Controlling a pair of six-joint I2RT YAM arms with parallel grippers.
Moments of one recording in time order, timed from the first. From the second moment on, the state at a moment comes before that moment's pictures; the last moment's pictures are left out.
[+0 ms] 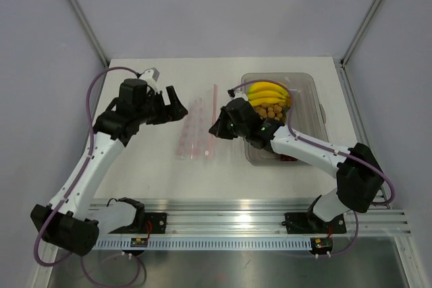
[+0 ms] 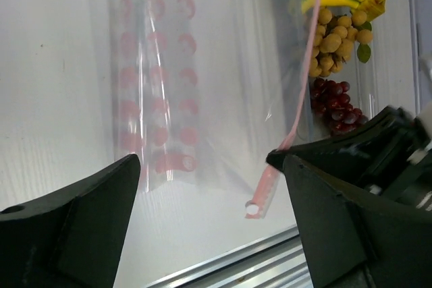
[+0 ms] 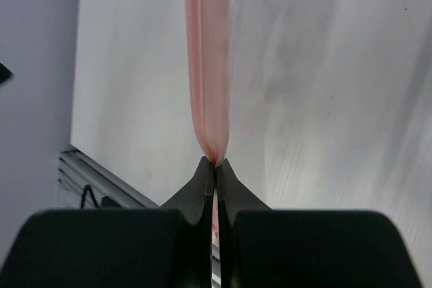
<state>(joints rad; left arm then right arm) -0.33 1.17 1.23 -0.70 0.17 -0.48 0.86 1.54 1.14 -0.23 0.07 0.82</state>
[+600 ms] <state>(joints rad) -0.33 0.78 0.55 -0.09 0.49 -0.62 0.73 1.49 1.02 0.23 -0.13 1.14</state>
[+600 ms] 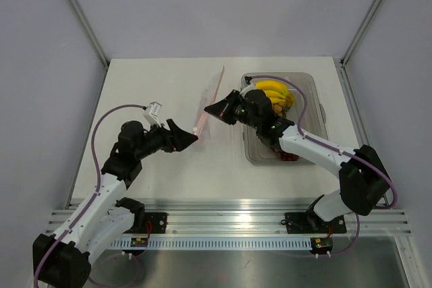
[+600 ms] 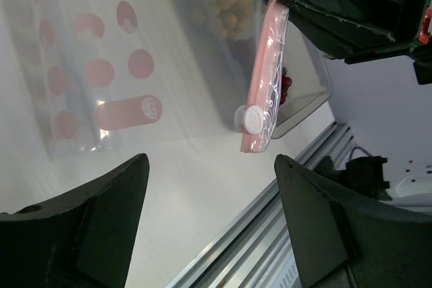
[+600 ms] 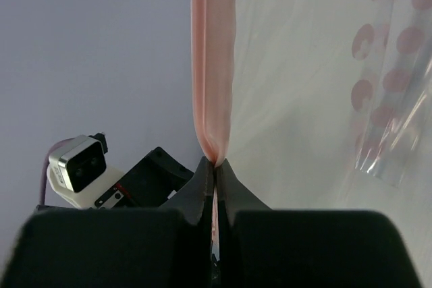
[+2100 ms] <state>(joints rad) -0.38 0.85 0.43 0.41 0.55 -0.97 0.71 1.49 1.00 0.32 -0.13 1.21</state>
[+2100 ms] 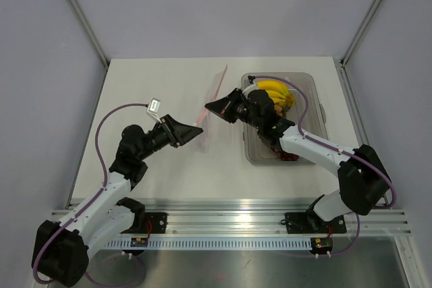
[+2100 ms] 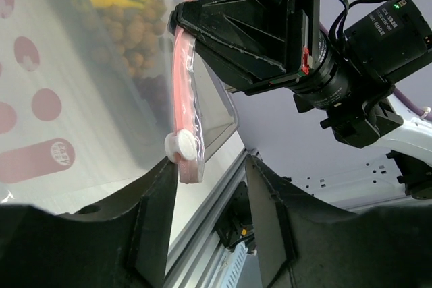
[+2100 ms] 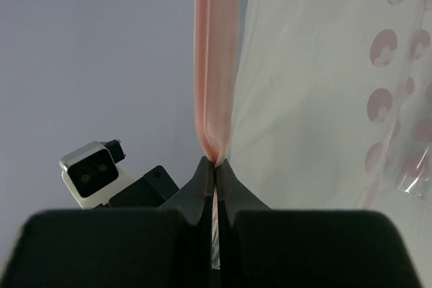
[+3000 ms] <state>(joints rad) -0.28 0.86 0.88 -0.23 0.54 -0.23 0.71 1.22 1.17 -0.24 -0.16 0.71</state>
